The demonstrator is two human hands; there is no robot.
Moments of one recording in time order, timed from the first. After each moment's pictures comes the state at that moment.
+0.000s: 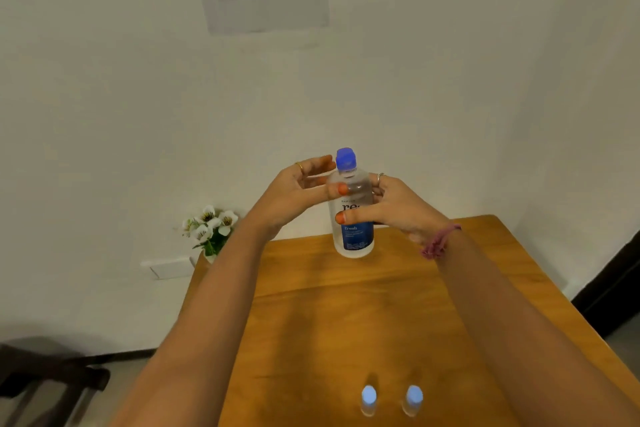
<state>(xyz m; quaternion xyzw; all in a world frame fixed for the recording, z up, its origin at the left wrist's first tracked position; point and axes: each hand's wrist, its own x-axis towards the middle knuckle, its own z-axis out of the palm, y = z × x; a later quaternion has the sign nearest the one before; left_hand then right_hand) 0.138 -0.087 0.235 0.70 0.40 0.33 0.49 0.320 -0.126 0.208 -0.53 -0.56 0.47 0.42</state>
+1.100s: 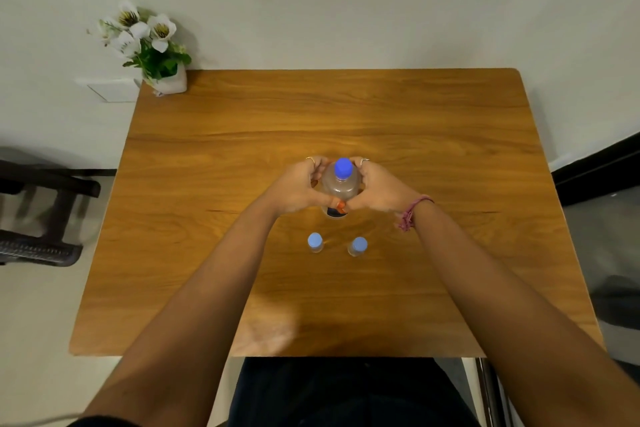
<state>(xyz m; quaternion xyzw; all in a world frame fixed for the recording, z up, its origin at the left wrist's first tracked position) 0.179 -0.157 0.002 0.64 0.50 0.09 0.57 0.360 -0.183 0.000 -0.60 -0.56 0.55 0.15</state>
